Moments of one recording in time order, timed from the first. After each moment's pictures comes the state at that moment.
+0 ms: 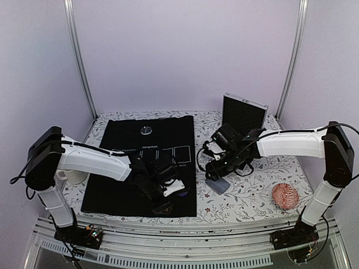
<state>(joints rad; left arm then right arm) -1.08 1.79 1.06 -0.56 0.13 0.06 0.83 1.71 1.16 -0.55 -0.01 0.26</state>
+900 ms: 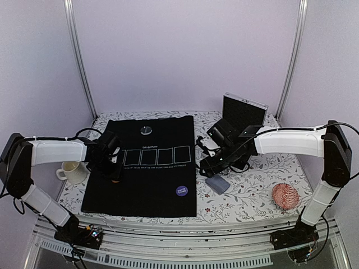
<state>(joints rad) -0.46 1.48 0.80 -0.55 -0.13 -0.32 0.85 1.73 1.24 -0.56 -0.03 0.22</state>
